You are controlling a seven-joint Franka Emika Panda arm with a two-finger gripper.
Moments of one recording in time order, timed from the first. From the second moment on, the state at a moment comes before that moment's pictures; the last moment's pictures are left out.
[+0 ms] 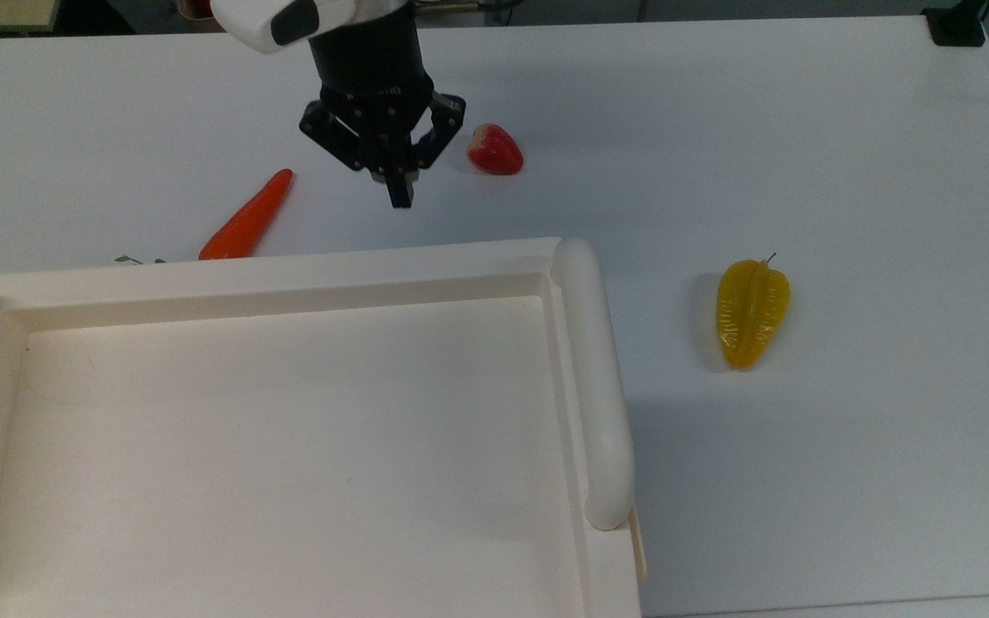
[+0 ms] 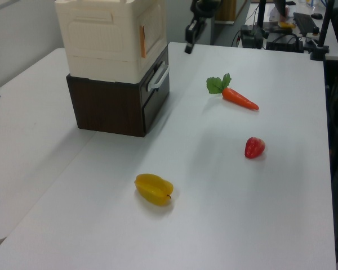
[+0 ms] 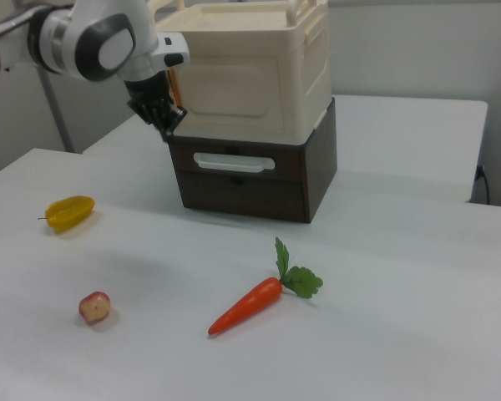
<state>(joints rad) 0.22 0.29 -0.21 -1.37 0.18 1.92 0.02</state>
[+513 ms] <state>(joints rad) 0.13 0.13 -0.21 -1.45 0.17 1.63 0.01</state>
